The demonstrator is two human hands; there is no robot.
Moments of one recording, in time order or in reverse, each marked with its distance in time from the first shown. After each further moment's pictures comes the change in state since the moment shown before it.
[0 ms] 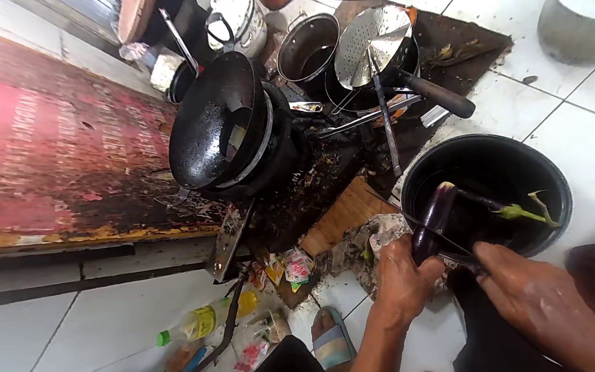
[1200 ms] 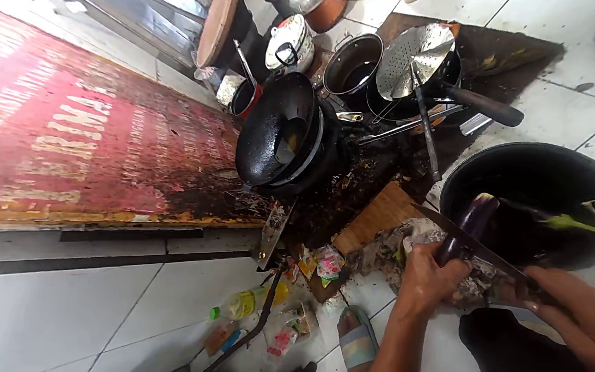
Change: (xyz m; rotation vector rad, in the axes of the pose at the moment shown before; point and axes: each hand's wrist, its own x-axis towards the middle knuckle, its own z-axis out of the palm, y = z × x) left_hand -0.006 -0.010 -0.020 -0.428 -0.182 -0.108; right_hand -0.037 0.017 0.007 0.388 -0.041 0.009
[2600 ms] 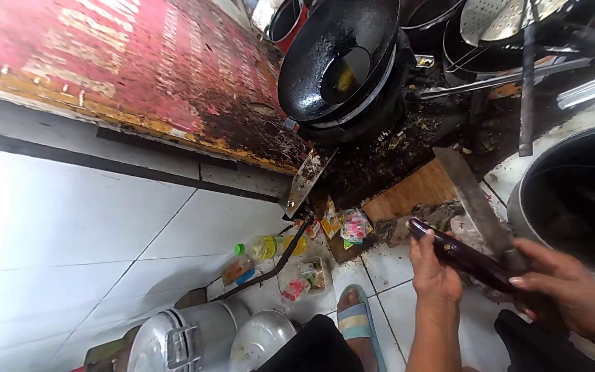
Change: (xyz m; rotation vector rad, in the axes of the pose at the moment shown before) left_hand -0.001 -0.068 -0.013 -1.380 0.638 0.065; right_hand 0.060 -0.025 0.074 1.127 -0.432 0.576
